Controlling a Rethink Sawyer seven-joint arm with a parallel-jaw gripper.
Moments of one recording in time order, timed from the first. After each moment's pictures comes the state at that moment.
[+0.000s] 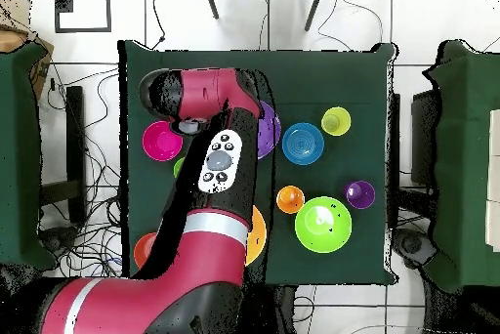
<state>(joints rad) 0.10 -0.27 -0.27 1.01 0.02 0.97 1.90</state>
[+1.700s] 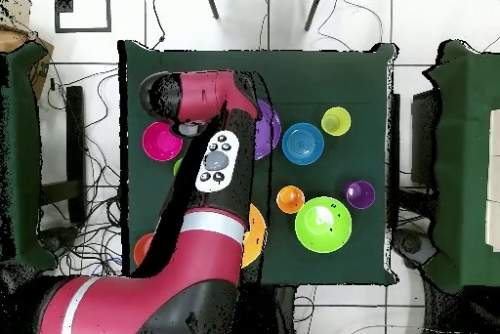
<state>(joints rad) 0.11 -0.26 -0.28 1.01 0.02 0.97 1.90</state>
